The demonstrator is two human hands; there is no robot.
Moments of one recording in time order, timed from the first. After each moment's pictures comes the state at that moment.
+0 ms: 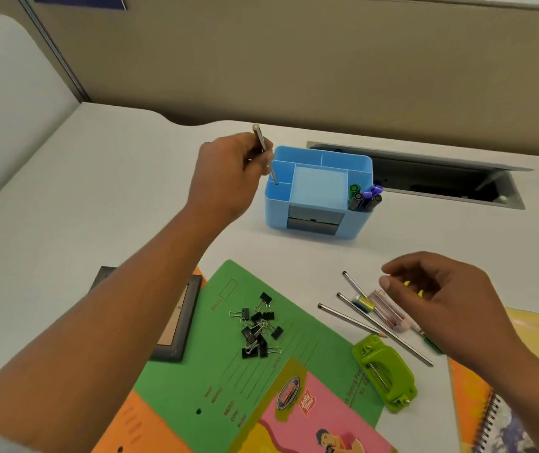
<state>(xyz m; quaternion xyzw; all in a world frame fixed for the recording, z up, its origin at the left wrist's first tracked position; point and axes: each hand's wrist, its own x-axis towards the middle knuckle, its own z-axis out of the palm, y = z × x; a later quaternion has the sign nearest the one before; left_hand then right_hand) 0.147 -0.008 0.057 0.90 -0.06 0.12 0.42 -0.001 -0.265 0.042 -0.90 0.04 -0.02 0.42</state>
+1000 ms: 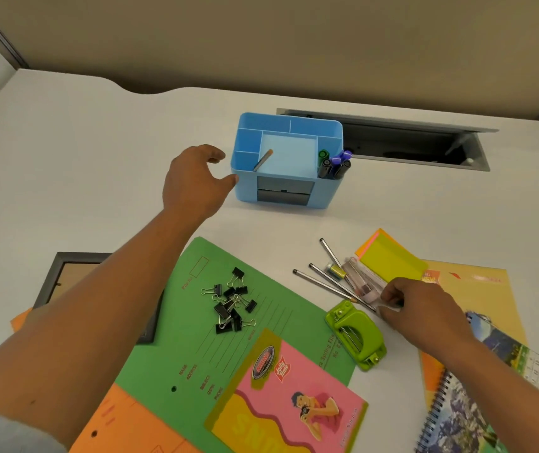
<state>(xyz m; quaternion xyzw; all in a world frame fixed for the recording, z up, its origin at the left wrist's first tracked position) 0.154 -0.012 -0.014 0.94 0.06 0.04 0.32 -0.029 -0.328 -0.059 -0.96 0.13 0.16 0.17</state>
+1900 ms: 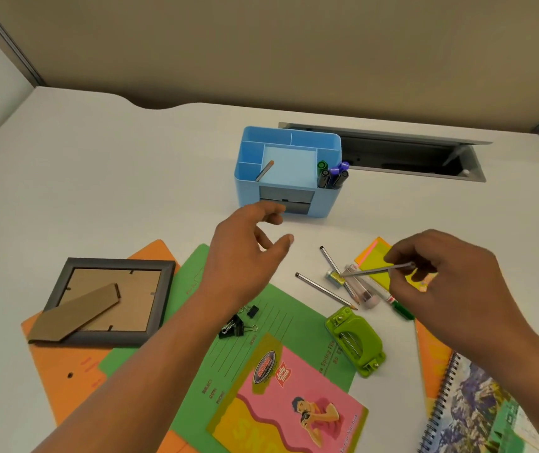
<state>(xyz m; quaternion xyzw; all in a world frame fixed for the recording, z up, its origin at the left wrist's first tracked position) 0.042 -0.055 0.009 0.87 -0.06 0.00 0.49 -0.030 -0.291 0.056 -0.96 -0.02 -0.07 0.28</state>
